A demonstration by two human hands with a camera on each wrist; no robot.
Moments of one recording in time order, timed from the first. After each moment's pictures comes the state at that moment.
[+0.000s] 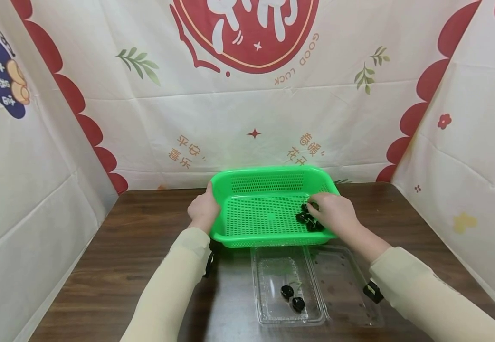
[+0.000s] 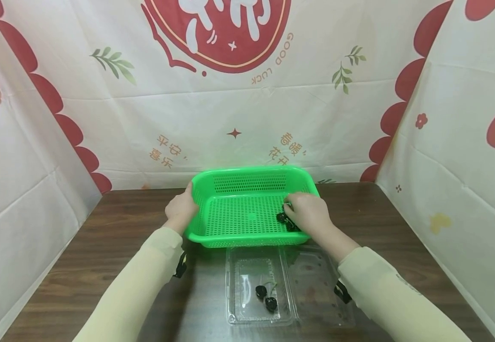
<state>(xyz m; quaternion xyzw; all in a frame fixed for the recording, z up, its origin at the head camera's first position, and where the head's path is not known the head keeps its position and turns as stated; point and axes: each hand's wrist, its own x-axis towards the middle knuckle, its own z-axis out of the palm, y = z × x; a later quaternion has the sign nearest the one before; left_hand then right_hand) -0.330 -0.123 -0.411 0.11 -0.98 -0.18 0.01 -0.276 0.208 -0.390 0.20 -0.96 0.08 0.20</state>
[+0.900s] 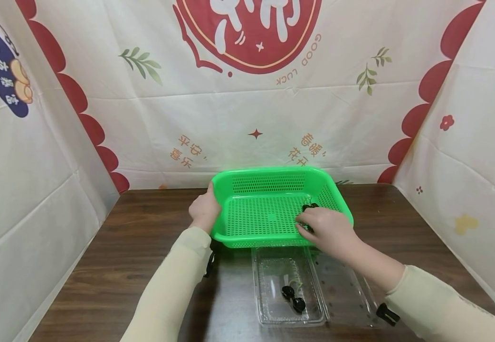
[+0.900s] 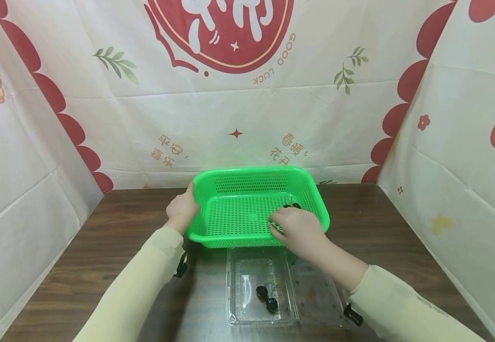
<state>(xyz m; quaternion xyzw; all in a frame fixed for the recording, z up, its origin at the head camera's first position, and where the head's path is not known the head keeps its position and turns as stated) -0.329 -0.123 -0.409 0.12 -0.98 -0.18 0.01 -0.219 0.177 -0.367 0.36 -0.89 0.07 0.27</state>
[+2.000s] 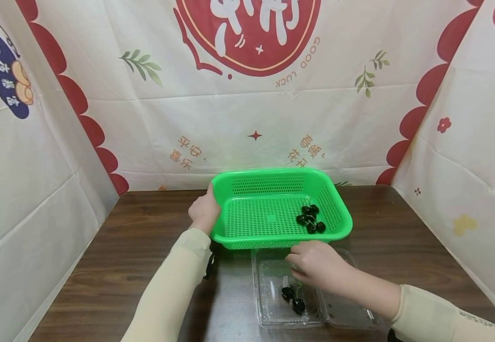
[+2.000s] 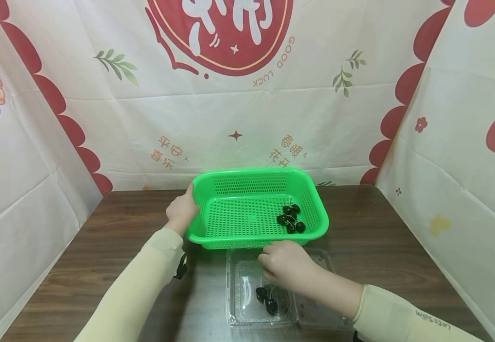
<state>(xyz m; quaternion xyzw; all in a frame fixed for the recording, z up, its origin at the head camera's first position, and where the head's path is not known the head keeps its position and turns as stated) -0.331 -0.124 -0.410 0.11 -0.98 -0.18 0.01 -0.185 0.163 -0.400 0.49 -0.84 0.02 0.24</state>
